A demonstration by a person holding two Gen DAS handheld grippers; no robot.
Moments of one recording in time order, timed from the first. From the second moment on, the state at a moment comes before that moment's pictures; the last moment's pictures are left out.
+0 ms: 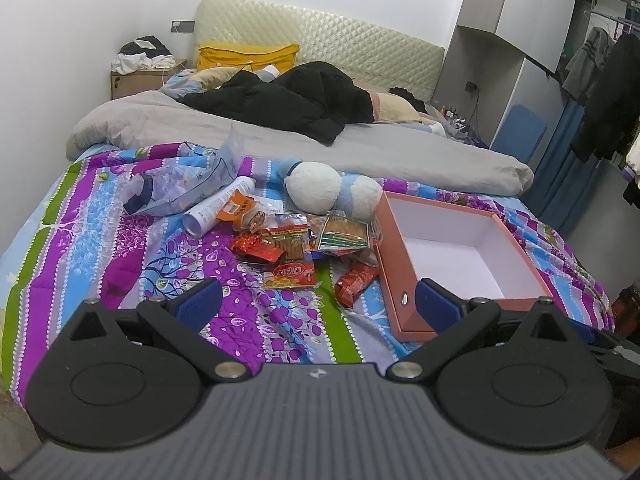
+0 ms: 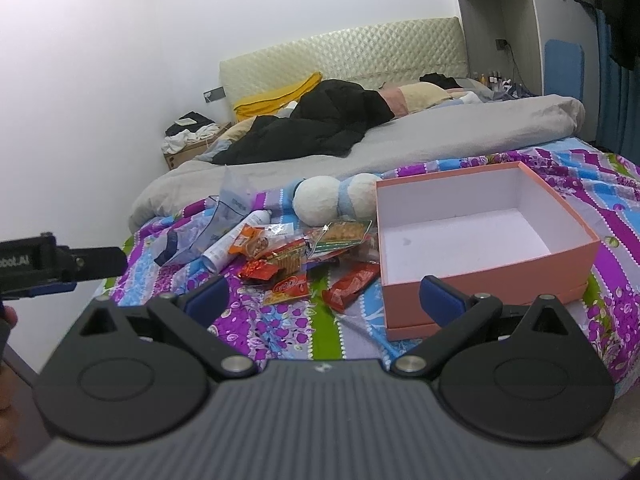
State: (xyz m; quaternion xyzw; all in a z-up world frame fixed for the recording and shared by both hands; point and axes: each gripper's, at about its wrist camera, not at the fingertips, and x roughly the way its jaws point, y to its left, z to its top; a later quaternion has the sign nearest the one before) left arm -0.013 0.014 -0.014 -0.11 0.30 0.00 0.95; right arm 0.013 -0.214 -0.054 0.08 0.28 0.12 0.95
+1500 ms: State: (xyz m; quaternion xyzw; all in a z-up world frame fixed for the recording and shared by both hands) left arm 0.136 0.075 -0.105 -0.14 0.38 0.03 0.91; right arm 0.098 -0.153 -0.130 0.03 0.37 0.16 0.91
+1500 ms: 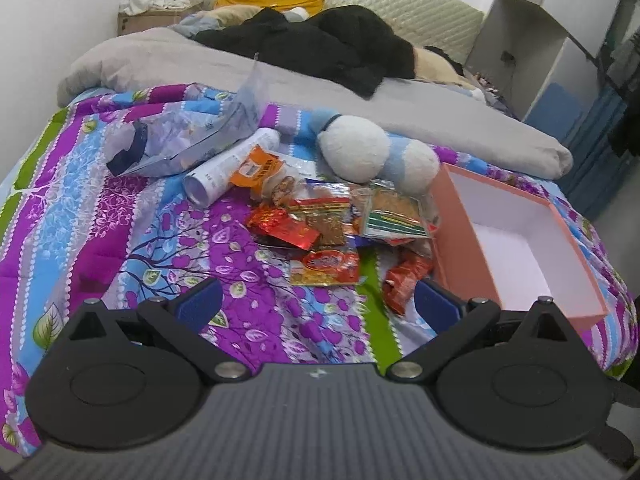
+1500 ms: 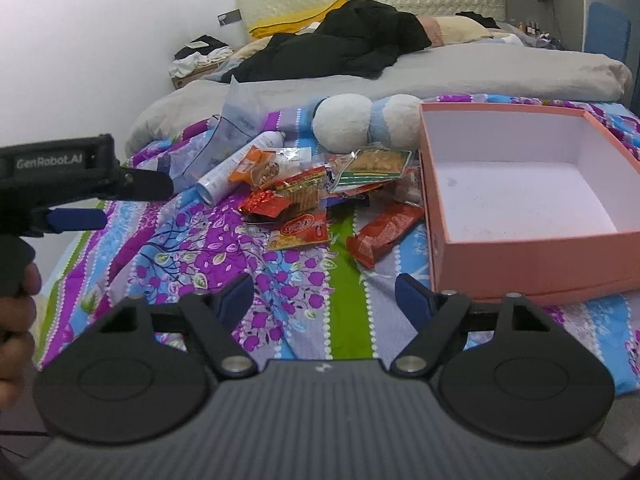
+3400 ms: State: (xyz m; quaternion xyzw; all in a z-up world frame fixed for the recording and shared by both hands) left arm 0.324 0.152 -0.293 -0.44 0.43 0.02 0.79; right arm 0.270 -0.097 -0.266 -0.04 0.48 0.05 0.87
